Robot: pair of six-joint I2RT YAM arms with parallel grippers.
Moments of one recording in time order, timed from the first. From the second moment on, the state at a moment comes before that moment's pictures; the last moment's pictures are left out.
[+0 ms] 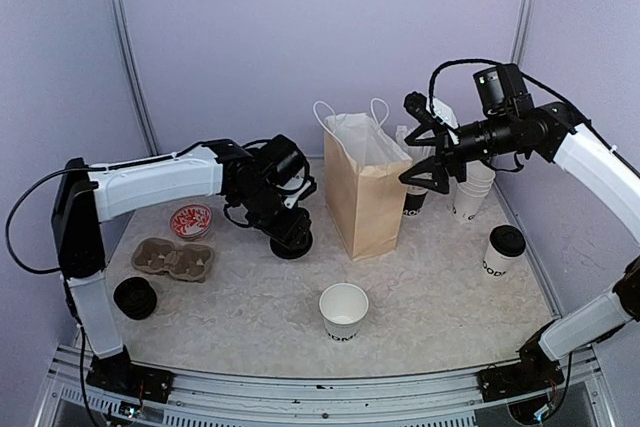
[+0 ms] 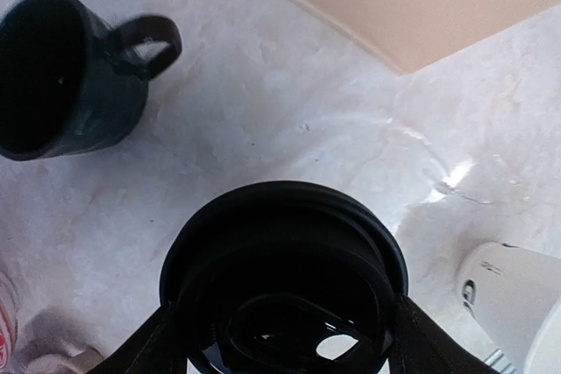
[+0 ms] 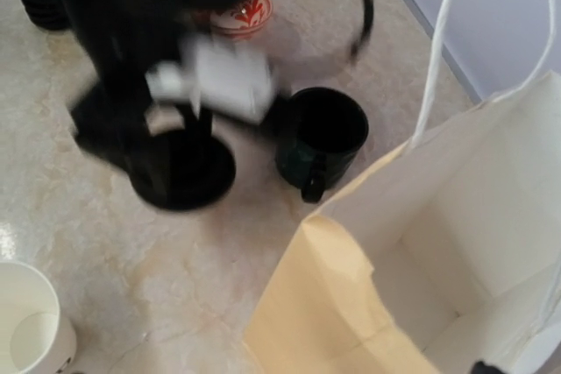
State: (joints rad) left arm -0.83 1.93 1.61 -0.88 -0.03 -0.17; right arm 0.50 1.37 1.53 -0.77 -0.56 -0.61
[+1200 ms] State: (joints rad) left arm -1.17 1.86 1.65 -0.87 0.10 -0.09; right arm 0.50 1.25 1.09 -0.78 -0.78 -0.63
